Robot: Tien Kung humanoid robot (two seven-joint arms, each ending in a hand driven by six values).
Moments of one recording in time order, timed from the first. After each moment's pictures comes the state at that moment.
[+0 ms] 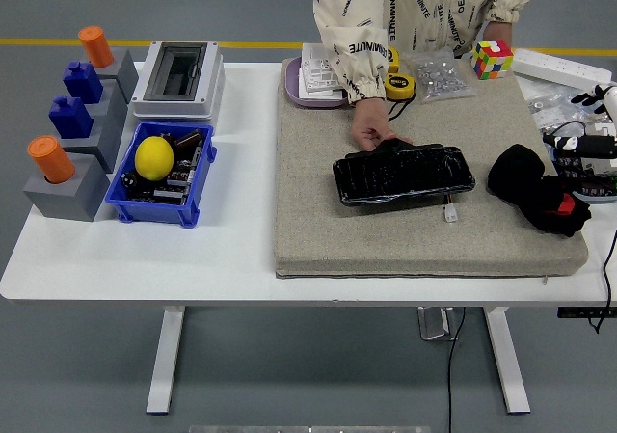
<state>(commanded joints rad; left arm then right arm) 0.00 0.17 -1.52 -0.18 1.24 0.03 0.22 0.56 -0.52 0.99 0.93 -1.93 -0.23 -0.03</state>
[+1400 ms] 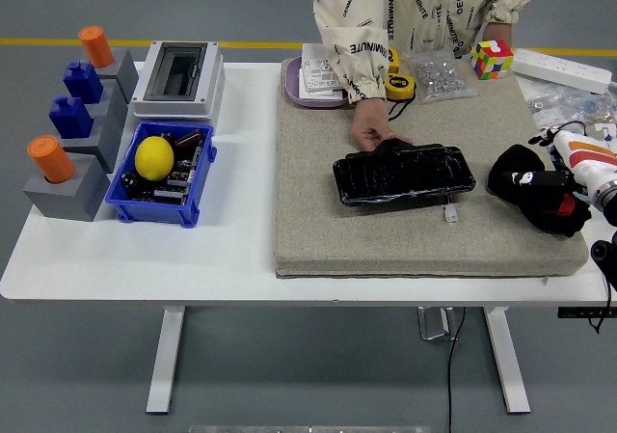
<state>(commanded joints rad) 0.00 0.17 -1.52 -0.18 1.24 0.03 0.22 0.55 -0.36 1.05 0.84 -2.01 -0.15 -0.07</state>
